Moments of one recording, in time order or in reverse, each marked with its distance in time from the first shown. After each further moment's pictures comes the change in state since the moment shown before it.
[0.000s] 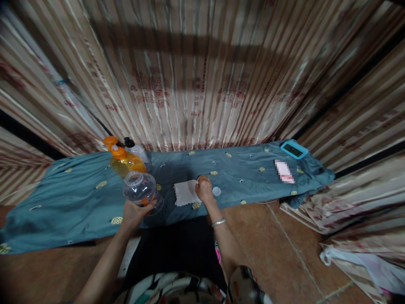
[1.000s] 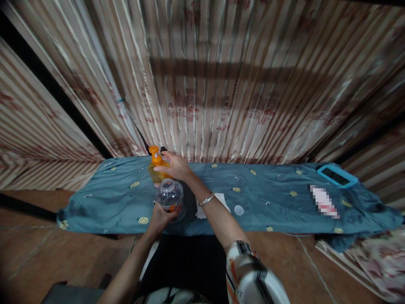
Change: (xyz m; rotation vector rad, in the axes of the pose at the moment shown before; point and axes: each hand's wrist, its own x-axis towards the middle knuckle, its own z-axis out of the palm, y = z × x) left_hand -0.010 0.023 -0.004 -0.138 -0.003 -0.016; right_hand 0.070 -0.216 -0.063 0.627 -0.256 -0.608
